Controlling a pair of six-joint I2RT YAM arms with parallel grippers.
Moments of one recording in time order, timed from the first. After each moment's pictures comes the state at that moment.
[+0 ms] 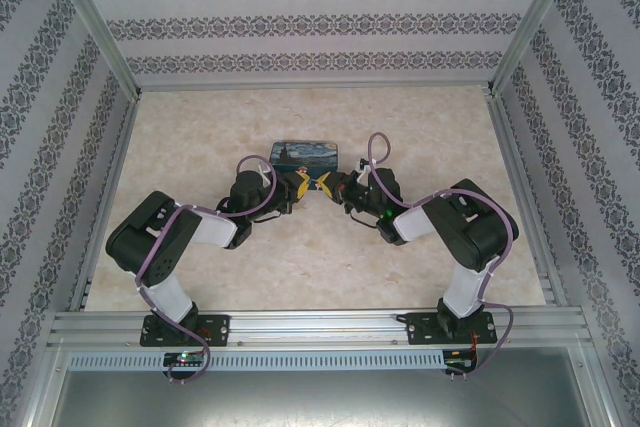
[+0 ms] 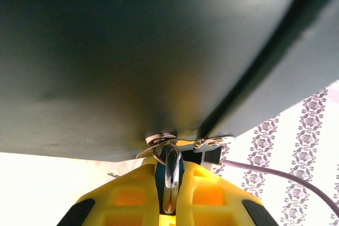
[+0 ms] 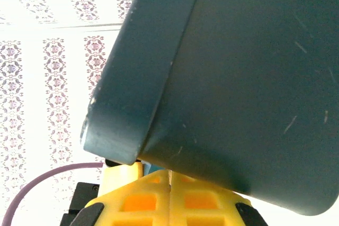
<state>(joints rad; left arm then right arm) -0.50 1.71 0.55 0.91 0.32 -1.69 0.54 1.81 0.58 1.01 -0.40 1.51</state>
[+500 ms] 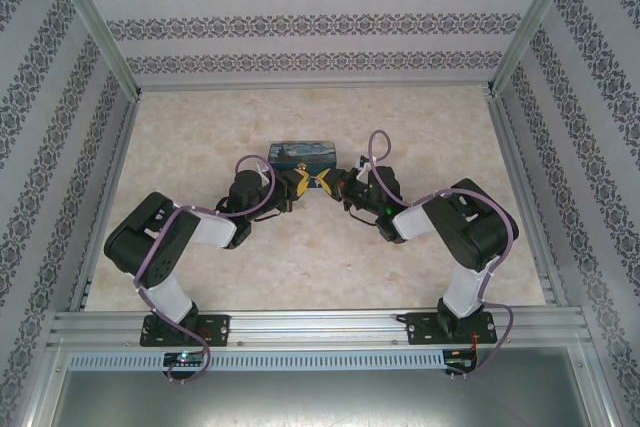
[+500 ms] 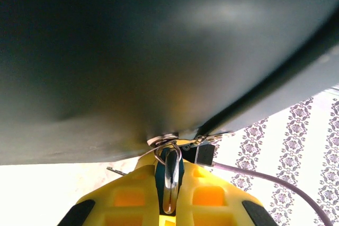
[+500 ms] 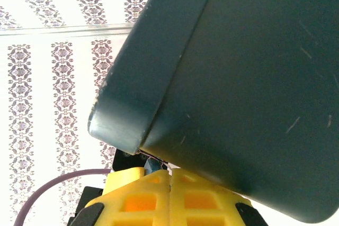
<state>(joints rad) -0.50 1.69 0.55 0.92 0.30 -1.73 0.54 1.81 0.60 1.01 -0.40 1.53</state>
